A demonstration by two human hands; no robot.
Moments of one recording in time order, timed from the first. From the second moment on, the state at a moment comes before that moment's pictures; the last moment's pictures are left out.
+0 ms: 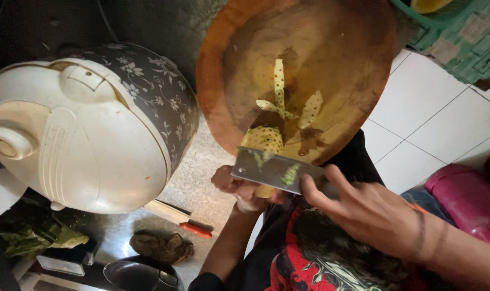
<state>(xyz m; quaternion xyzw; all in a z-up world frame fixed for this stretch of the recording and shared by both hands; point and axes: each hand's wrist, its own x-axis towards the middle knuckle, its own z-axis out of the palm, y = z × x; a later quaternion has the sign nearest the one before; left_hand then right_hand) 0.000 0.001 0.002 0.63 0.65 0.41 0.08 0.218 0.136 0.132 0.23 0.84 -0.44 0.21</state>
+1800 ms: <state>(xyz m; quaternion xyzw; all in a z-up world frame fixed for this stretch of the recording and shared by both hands) 0.015 0.002 0.025 0.61 0.67 0.40 0.15 0.228 0.101 0.136 0.34 0.75 -0.54 0.17</state>
